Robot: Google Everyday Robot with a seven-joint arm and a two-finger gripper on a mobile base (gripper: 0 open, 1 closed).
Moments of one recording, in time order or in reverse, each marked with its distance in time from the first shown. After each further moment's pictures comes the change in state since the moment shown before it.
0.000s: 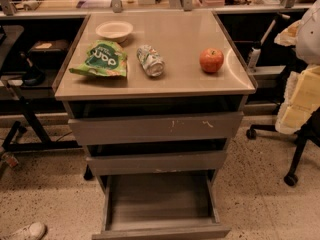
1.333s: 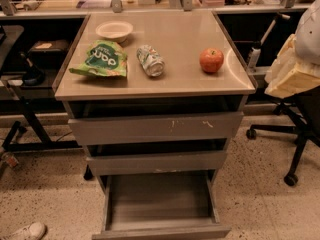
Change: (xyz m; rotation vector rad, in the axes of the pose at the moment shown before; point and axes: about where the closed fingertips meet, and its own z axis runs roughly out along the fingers) arm 0.000 0.000 0.000 0.000 0.000 0.000
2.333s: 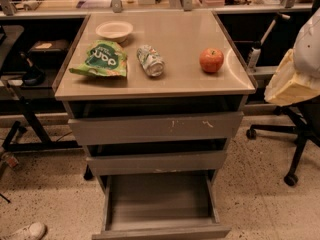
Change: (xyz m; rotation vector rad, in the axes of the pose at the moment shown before) arm 0.005 0.012 0.013 -0.025 -0.003 0.016
